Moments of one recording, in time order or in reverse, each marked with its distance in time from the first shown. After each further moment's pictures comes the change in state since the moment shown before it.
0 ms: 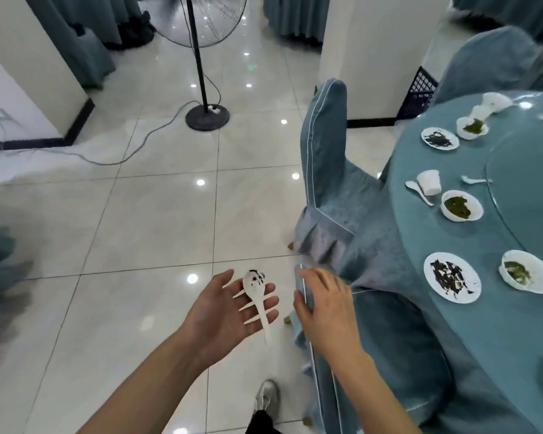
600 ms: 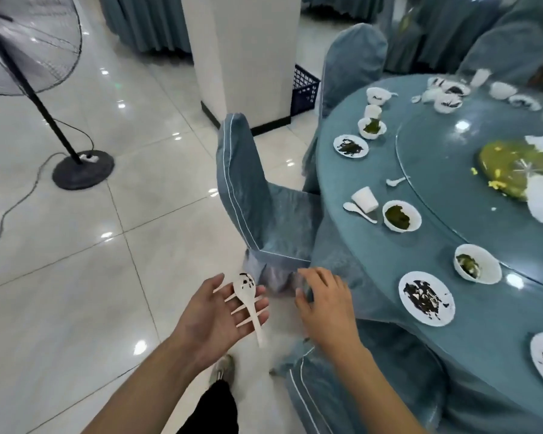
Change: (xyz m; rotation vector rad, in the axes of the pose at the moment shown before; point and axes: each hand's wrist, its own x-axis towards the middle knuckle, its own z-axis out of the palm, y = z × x) left_hand 0.214 0.167 0.118 0.236 -0.184 -0.250; right_hand 0.202 0.061 0.013 -0.114 0.185 0.453
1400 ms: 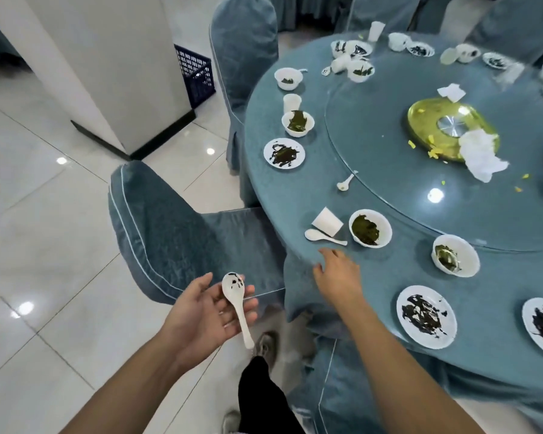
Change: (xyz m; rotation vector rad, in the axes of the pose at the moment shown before) left_hand 0.221 0.155 0.112 0.331 -0.127 -0.312; right_hand 0.231 0.117 0.032 -0.186 -0.126 0.640
